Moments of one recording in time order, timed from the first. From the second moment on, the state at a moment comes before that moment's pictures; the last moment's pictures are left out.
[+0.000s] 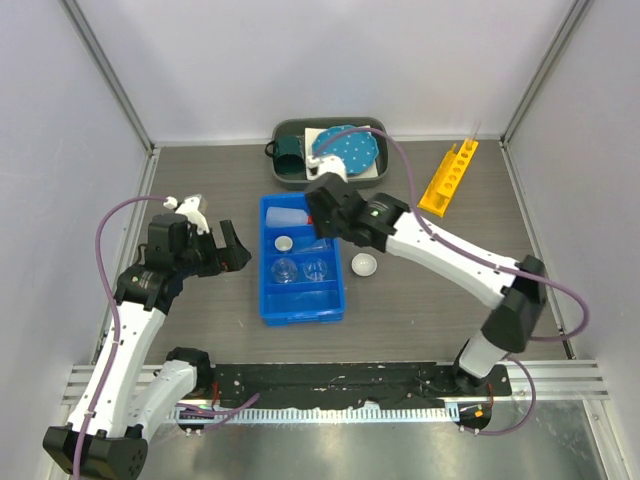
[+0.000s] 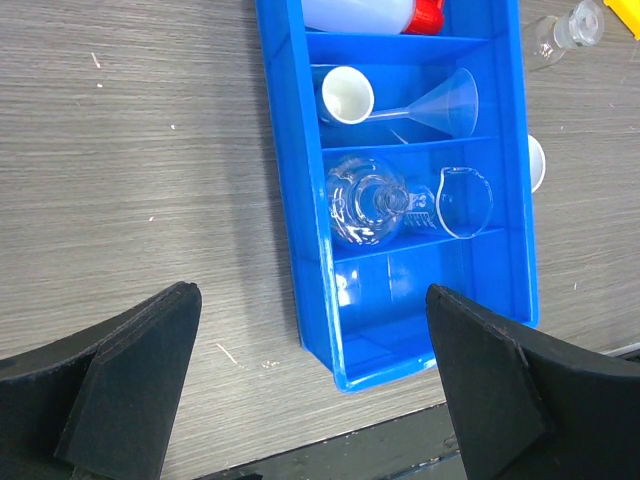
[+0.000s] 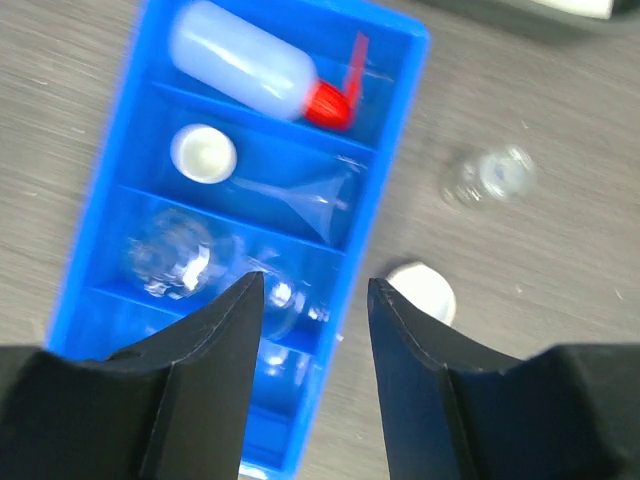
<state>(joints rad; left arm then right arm) -0.18 0.82 0.91 -0.77 0.17 -0.36 0.95 1.69 1.68 -0.78 0.45 0.38</state>
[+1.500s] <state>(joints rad) -0.18 0.86 0.91 -0.75 0.23 -0.39 0.61 1.09 0.35 0.05 0.30 1.07</state>
